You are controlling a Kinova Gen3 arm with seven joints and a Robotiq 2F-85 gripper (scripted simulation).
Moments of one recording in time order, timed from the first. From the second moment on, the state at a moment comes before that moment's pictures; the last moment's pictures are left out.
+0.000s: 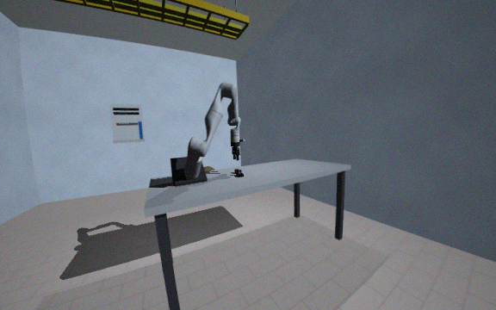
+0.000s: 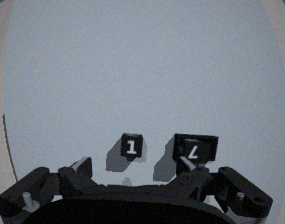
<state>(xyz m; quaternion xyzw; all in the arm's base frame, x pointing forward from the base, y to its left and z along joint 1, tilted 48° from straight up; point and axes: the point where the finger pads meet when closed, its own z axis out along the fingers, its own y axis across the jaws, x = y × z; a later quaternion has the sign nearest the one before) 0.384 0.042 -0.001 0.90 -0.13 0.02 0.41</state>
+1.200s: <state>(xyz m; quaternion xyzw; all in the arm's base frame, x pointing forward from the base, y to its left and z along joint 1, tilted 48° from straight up) 0.356 0.001 0.045 0.83 0.39 -0.22 0.35</state>
